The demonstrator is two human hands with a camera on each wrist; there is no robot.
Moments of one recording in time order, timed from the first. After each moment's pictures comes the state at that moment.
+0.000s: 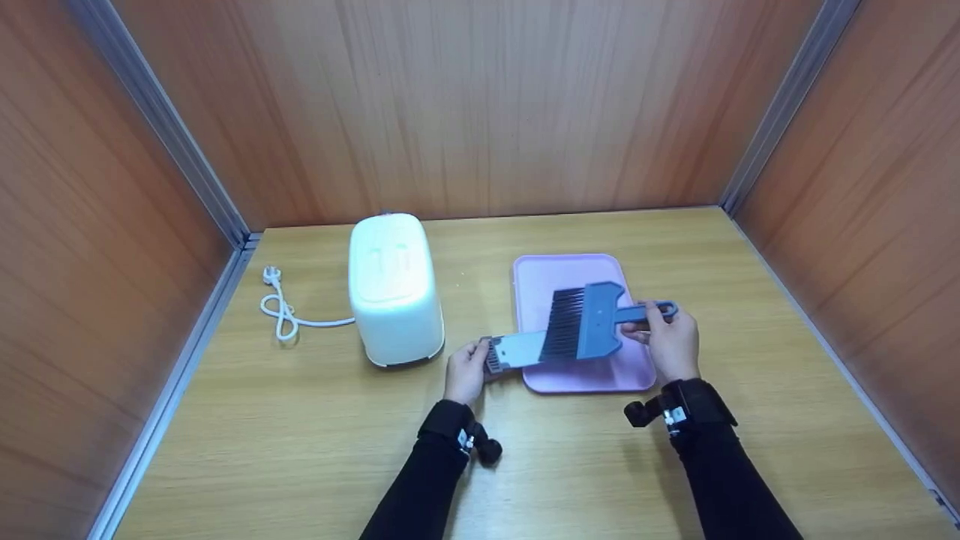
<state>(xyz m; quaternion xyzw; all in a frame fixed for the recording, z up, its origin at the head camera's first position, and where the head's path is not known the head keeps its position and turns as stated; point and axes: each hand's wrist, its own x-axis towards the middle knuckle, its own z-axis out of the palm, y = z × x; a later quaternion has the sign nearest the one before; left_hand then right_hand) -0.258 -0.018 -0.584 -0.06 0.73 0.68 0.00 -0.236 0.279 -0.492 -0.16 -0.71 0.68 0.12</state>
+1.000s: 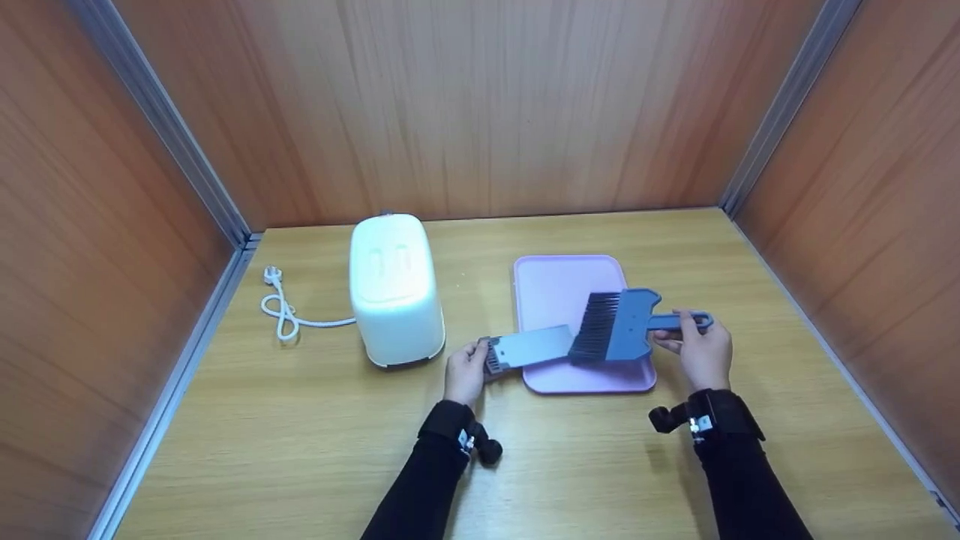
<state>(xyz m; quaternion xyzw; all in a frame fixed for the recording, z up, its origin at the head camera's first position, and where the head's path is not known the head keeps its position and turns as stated) -0.257 -0.018 -0.581 -0.07 0.72 0.69 0.00 -0.222 0.321 -0.497 -0.20 -0.71 0.66 0.13</state>
